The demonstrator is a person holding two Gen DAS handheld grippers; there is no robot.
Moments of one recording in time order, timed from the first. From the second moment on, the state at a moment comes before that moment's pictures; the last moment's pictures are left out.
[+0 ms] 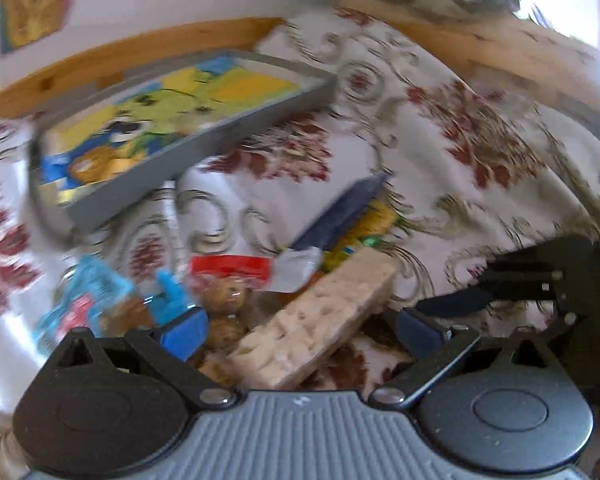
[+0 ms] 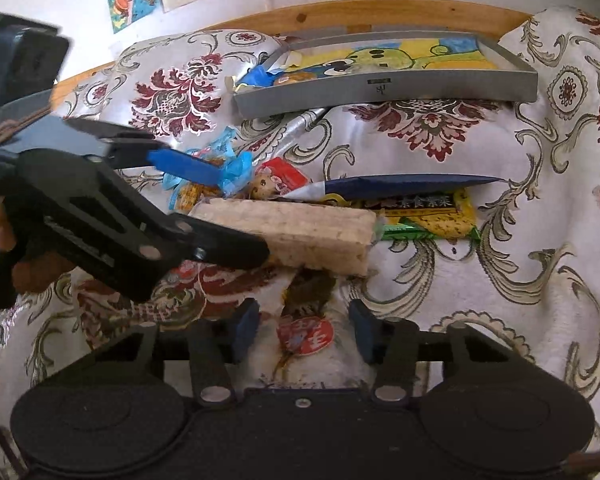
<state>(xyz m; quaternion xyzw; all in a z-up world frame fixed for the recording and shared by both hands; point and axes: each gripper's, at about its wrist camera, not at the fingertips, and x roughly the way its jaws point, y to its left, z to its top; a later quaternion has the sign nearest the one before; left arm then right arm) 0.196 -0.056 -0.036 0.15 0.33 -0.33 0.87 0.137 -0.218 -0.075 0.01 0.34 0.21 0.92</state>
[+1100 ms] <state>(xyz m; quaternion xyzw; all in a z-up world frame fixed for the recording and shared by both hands) 0.208 -0.056 -0.044 0.04 0.51 -0.25 0.82 0.132 -0.224 -0.077 -0.01 0.34 0.21 0.91</state>
